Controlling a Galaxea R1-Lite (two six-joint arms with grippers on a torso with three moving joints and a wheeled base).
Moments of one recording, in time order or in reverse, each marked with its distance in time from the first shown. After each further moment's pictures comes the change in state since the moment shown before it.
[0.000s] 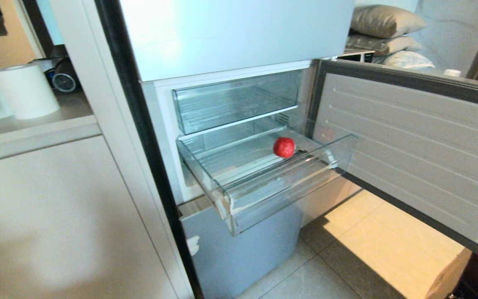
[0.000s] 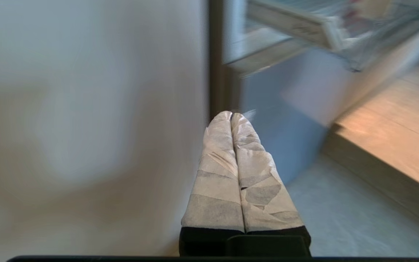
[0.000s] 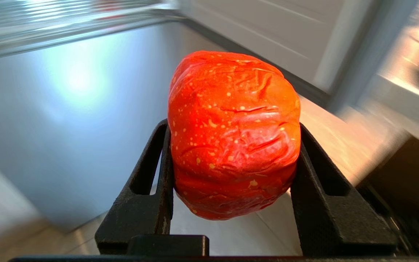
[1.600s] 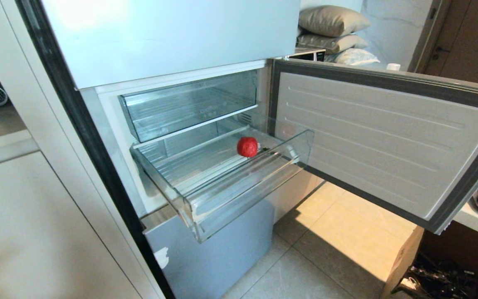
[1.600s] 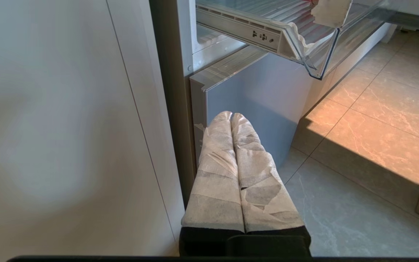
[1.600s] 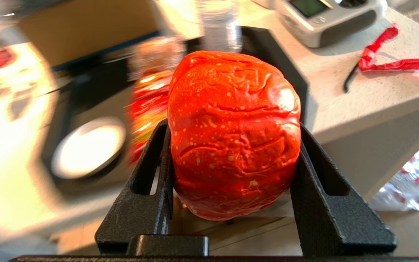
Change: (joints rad) left arm 0.000 0.000 0.000 0.000 0.000 -0.001; right arm -1.155 1.362 -0.508 -0.716 0.111 0.234
